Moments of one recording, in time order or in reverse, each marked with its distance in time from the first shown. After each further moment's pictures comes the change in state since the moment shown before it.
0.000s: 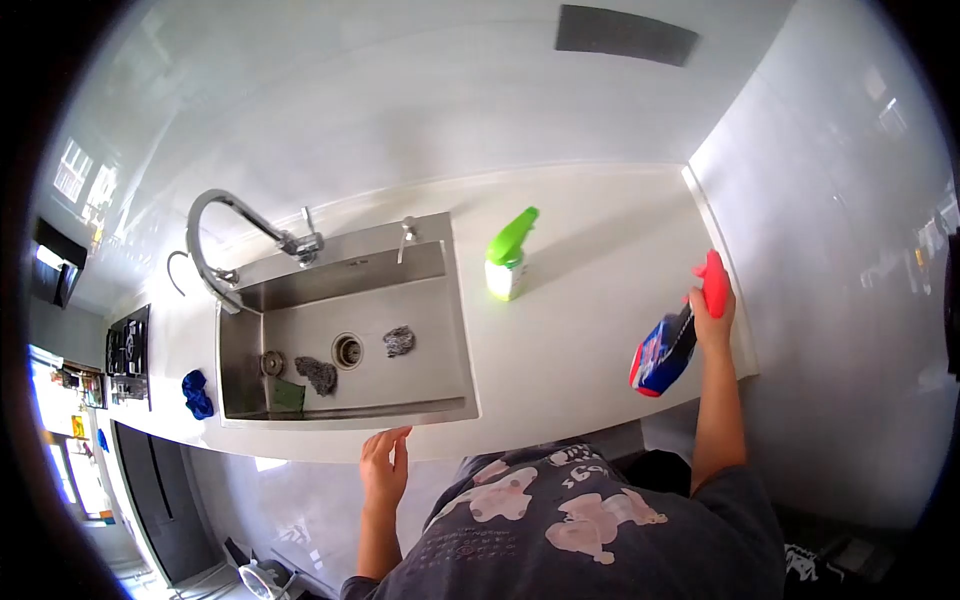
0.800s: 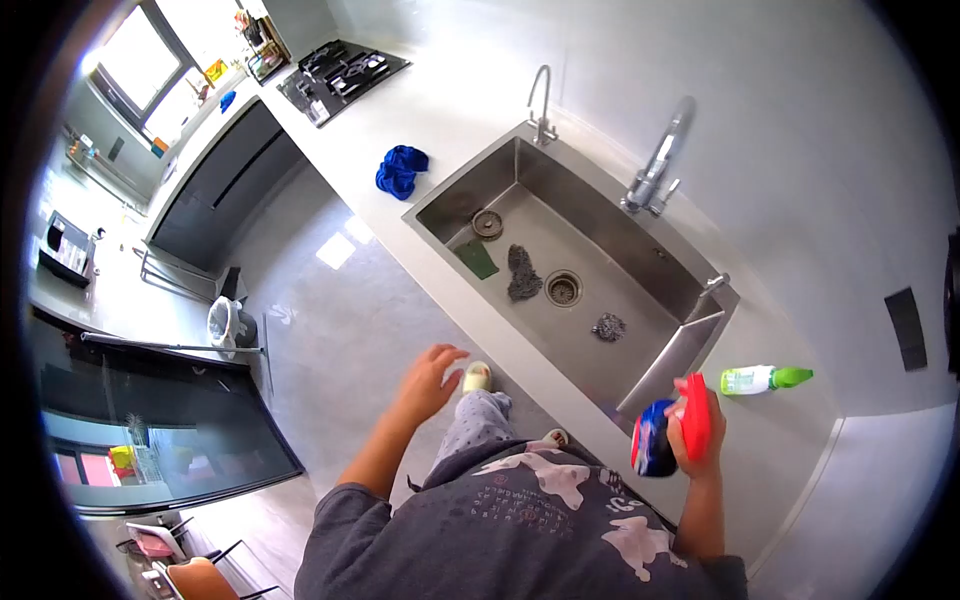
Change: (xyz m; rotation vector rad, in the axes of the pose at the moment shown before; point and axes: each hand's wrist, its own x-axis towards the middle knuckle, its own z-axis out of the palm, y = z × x) left_hand -0.129 -0.170 -0.150 0.002 0.192 -0.419; right_hand -0.169 -0.242 0.253 0.192 -1.027 -0.389
